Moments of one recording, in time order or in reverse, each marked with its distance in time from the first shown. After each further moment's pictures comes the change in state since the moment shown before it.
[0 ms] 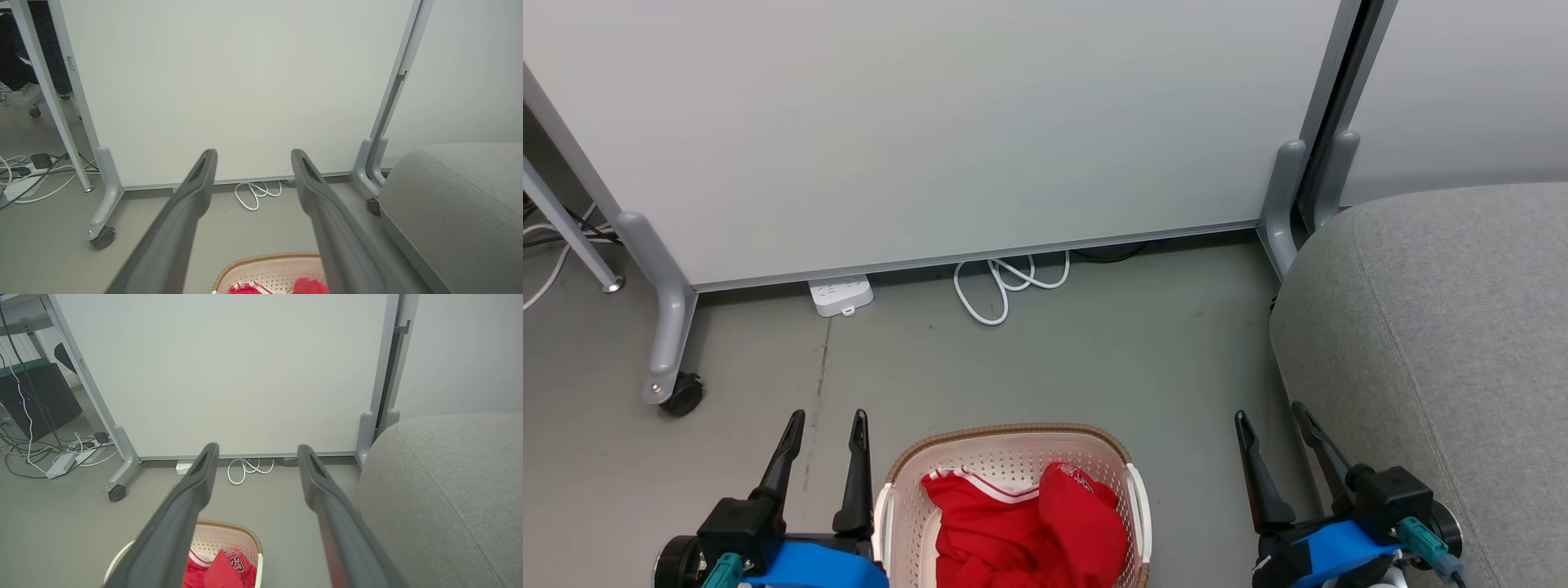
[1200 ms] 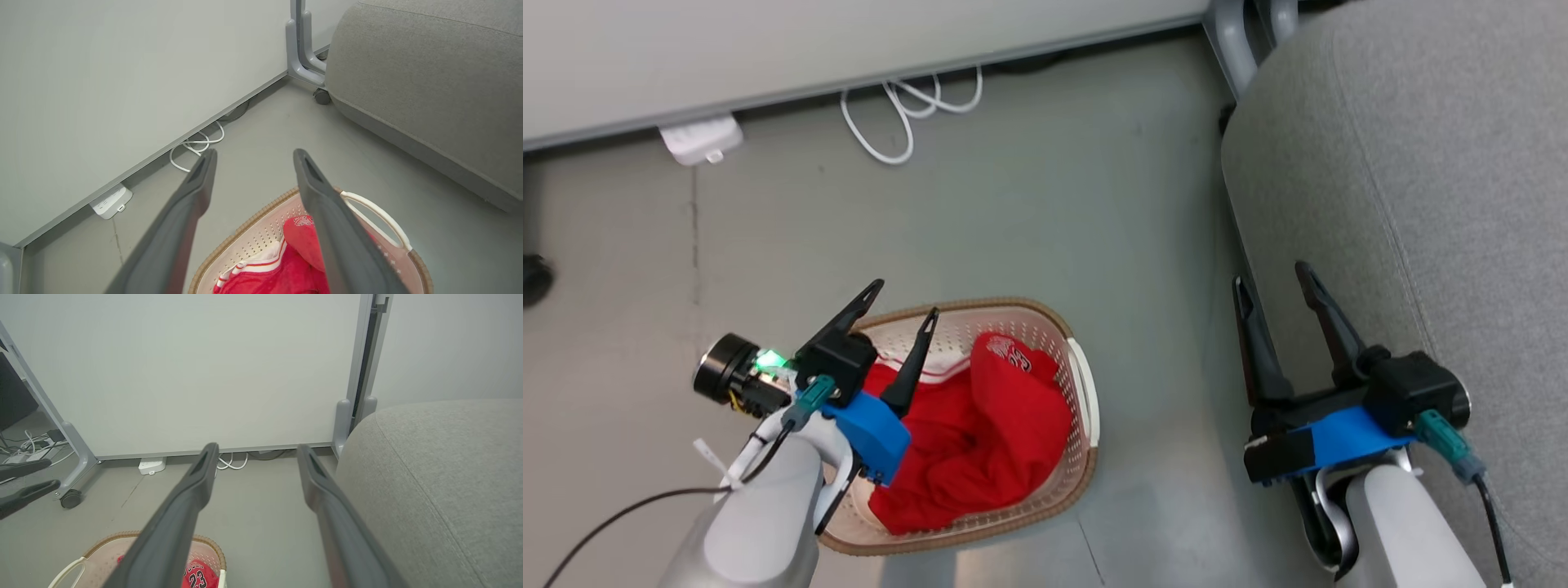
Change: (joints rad) left arm -0.481 0.116 -0.273 0.421 0.162 -0.107 0.000; right arm -0.199 -0.001 0.004 -0.070 -0.008 0.000 -0.002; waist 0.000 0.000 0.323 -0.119
